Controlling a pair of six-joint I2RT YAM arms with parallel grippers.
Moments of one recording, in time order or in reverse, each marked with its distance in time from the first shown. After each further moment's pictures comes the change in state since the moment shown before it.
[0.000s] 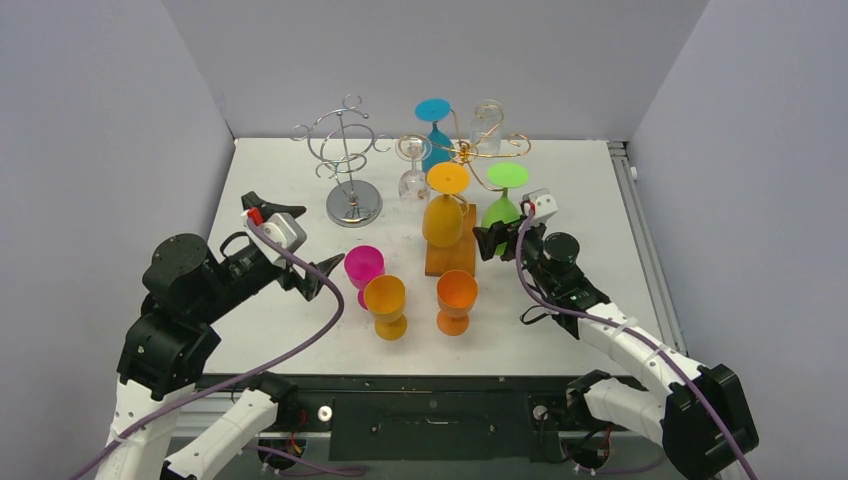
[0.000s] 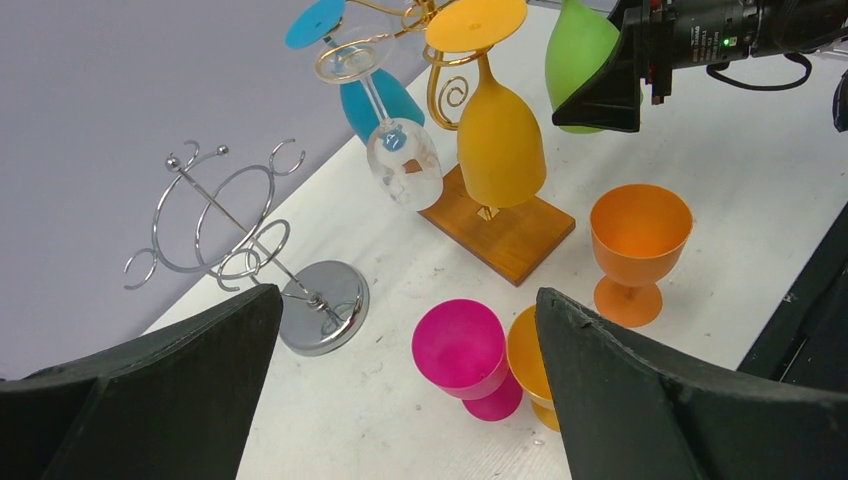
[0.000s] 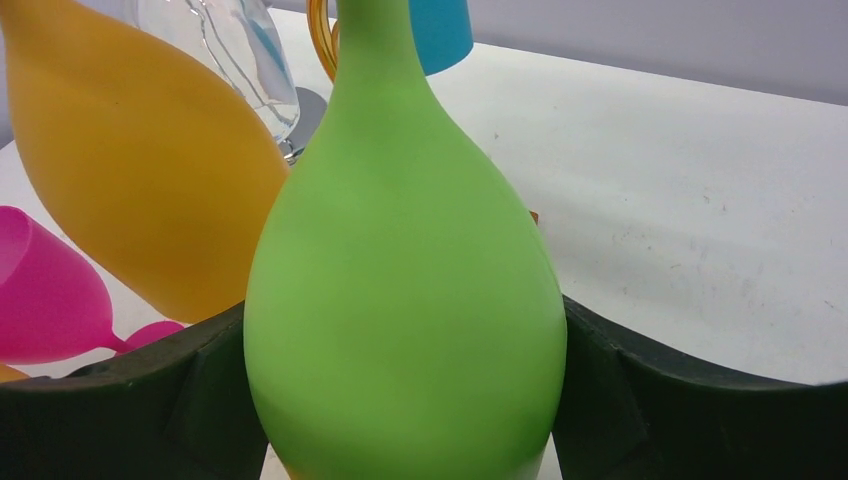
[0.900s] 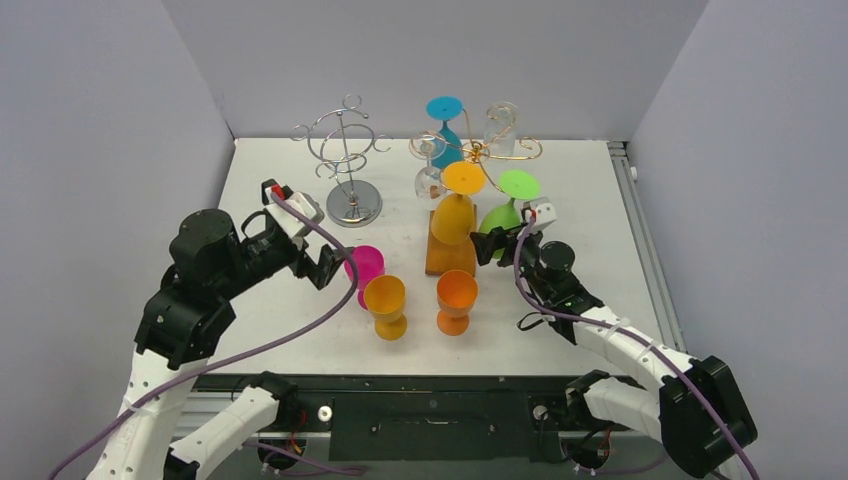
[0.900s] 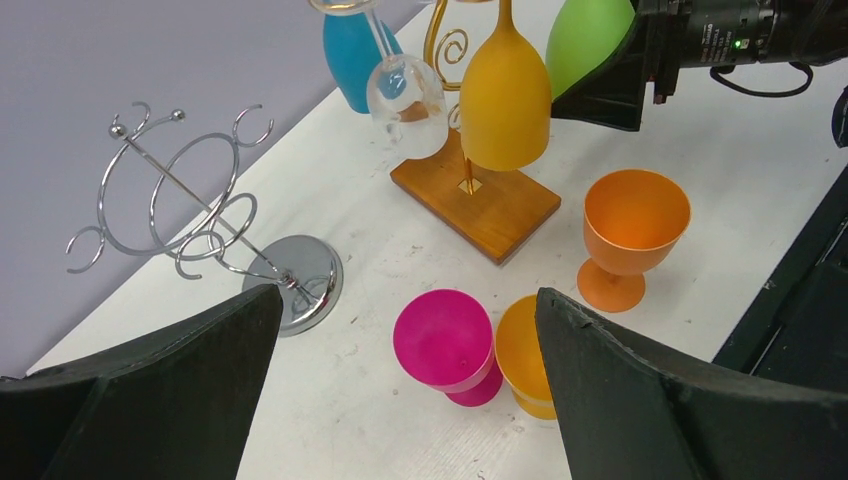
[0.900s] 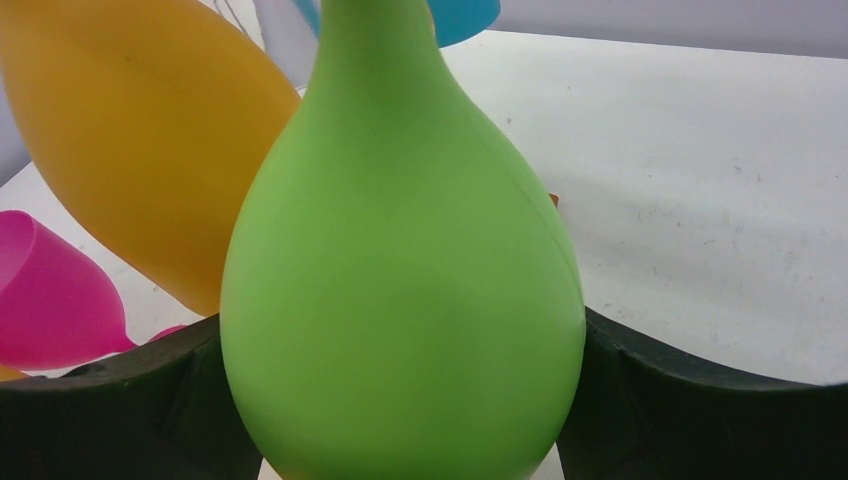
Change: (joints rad) left arm 0.000 0.085 0.003 -0.021 0.000 -0.027; right arm 0.021 0.026 -0.068 0.087 0.023 0.084
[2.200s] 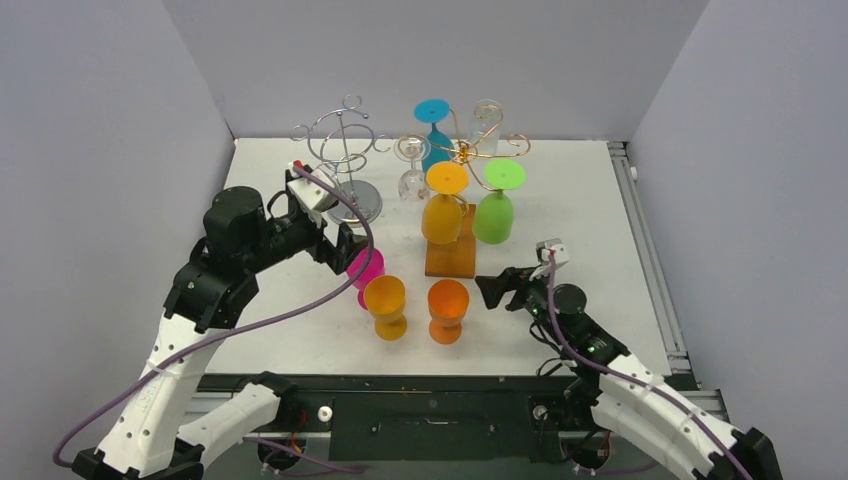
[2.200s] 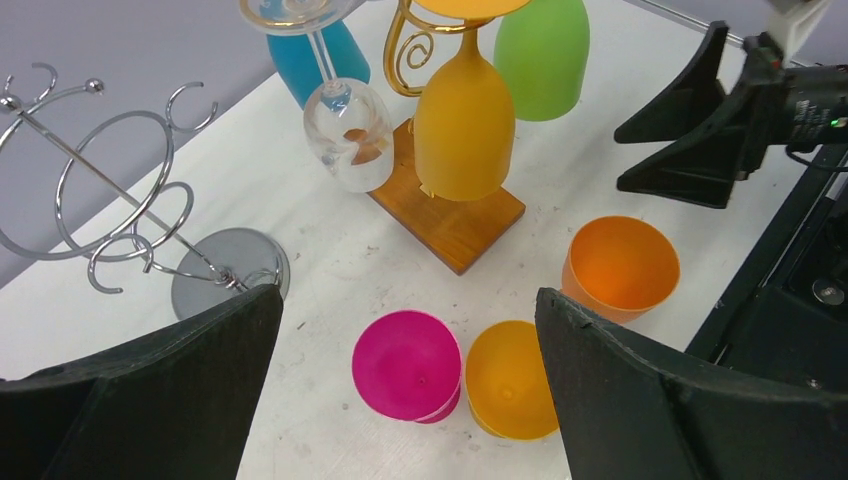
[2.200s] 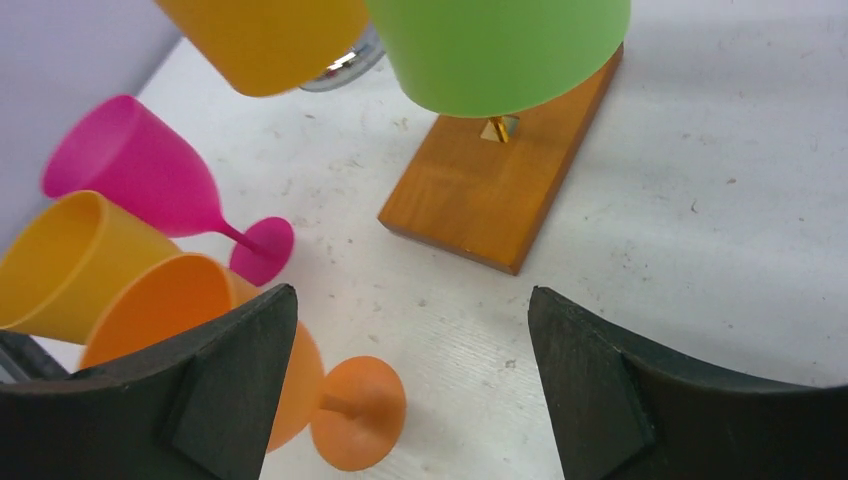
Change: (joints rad) left arm 0.000 0.127 -0.013 0.099 0.048 -0.112; right arm 0.128 -0.338 -0.185 -0.272 0.067 0.192
